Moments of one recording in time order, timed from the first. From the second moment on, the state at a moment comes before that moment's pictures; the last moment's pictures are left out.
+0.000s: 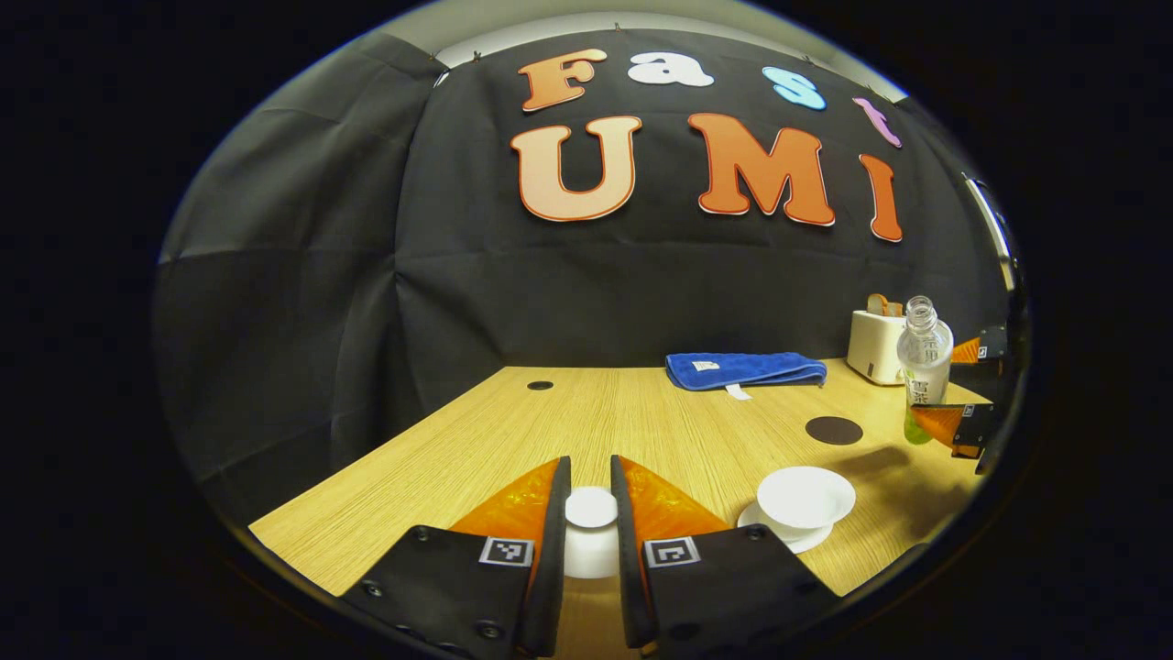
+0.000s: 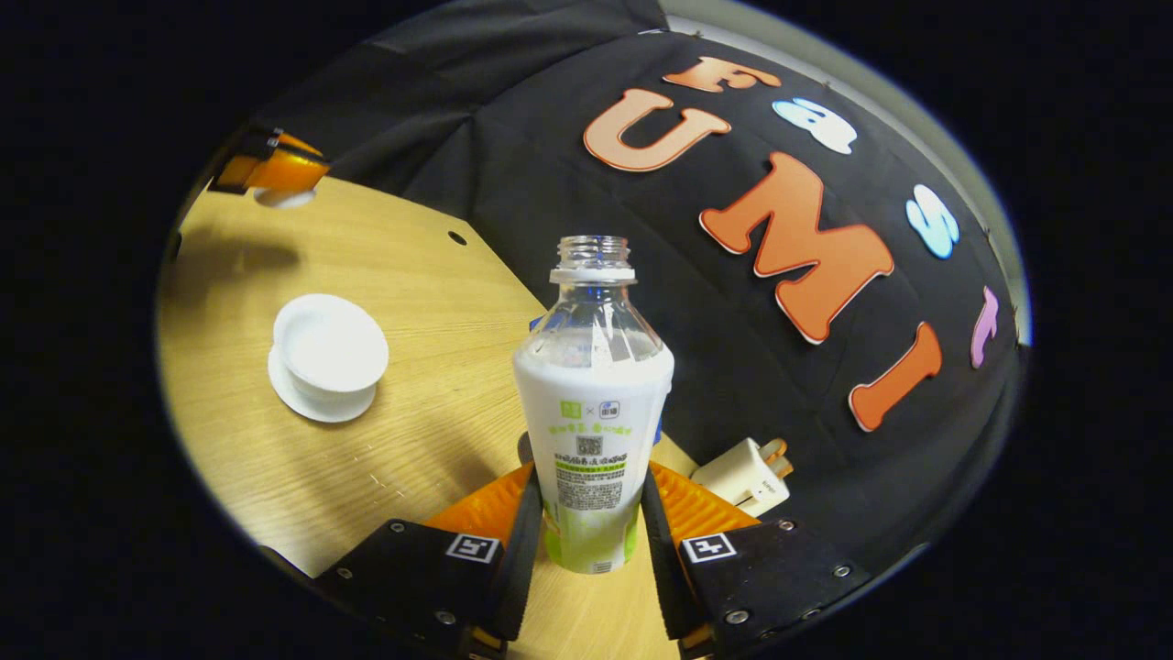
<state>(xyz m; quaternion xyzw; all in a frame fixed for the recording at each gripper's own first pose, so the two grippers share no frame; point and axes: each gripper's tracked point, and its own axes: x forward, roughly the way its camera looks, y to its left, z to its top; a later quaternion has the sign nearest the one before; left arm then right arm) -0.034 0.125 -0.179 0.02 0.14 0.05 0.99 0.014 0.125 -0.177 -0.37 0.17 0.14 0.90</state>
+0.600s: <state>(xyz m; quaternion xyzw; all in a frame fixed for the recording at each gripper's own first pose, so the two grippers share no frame) -0.039 0.138 -0.185 0.03 0.15 0.04 0.99 0.028 0.121 -0.160 -0.52 0.10 0.13 0.84</state>
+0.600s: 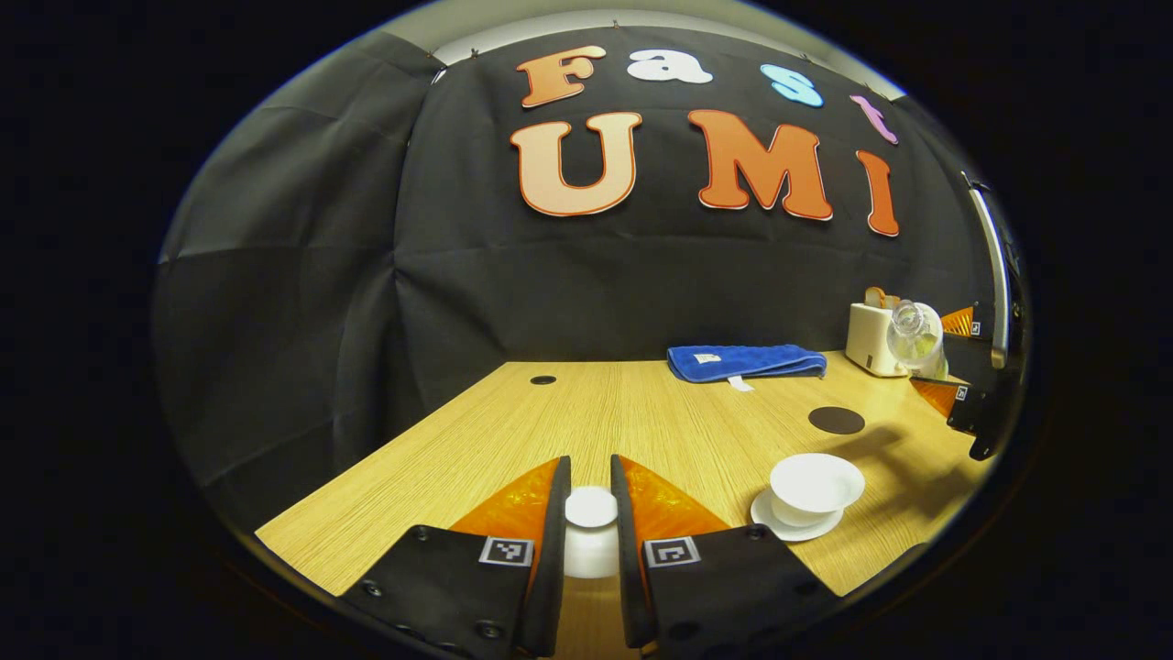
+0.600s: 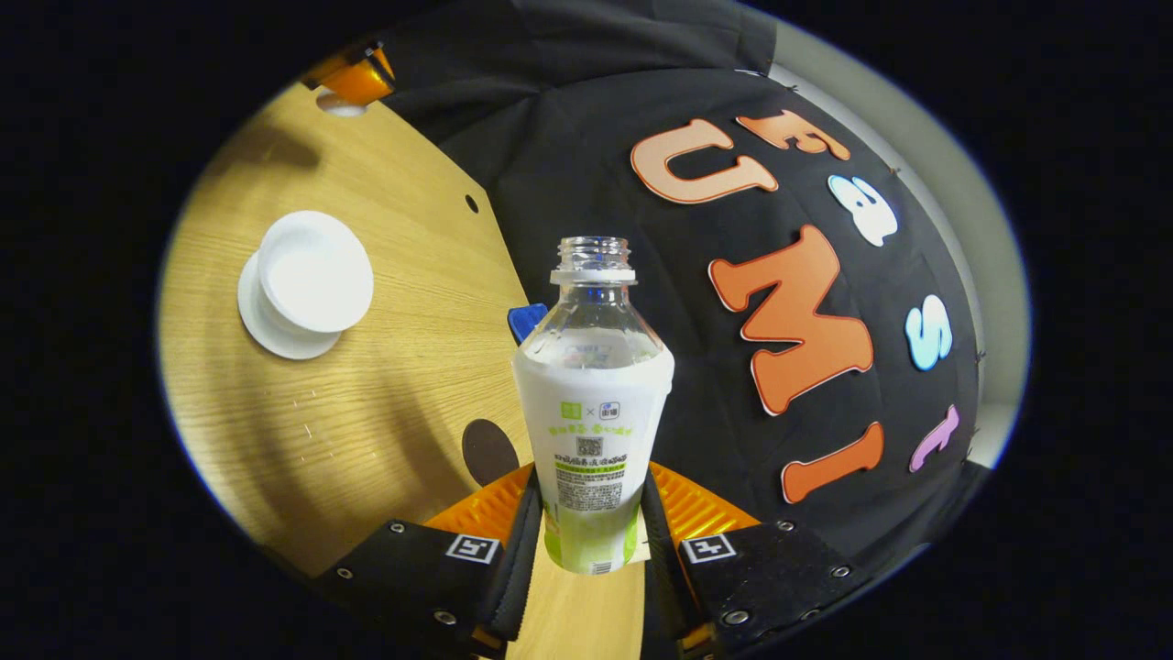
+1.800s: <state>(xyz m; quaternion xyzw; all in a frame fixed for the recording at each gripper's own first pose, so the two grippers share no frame) -0.042 0.146 -0.188 0.04 0.15 0.03 0.99 0.031 0.139 -0.148 -0.67 -0.02 0.11 0.73</state>
